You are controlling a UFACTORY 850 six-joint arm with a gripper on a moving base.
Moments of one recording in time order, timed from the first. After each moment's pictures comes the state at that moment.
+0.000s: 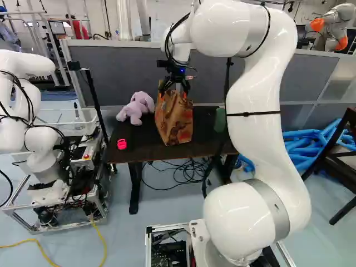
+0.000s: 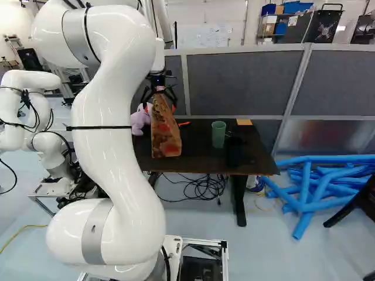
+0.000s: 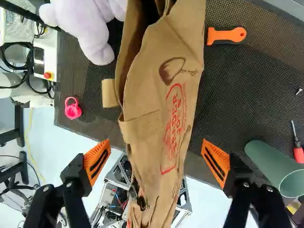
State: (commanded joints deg) arm 6.6 -29.6 -93.0 7.4 -61.3 -17.5
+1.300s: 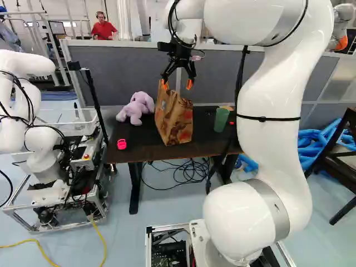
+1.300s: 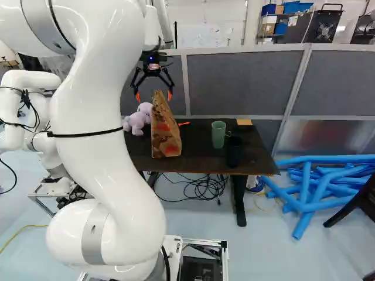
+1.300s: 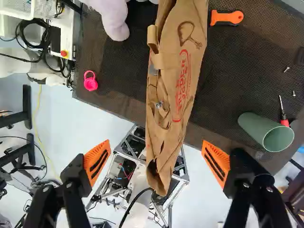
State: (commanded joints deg) arm 6.6 -20.2 -93.4 6.4 -73.2 -17.5
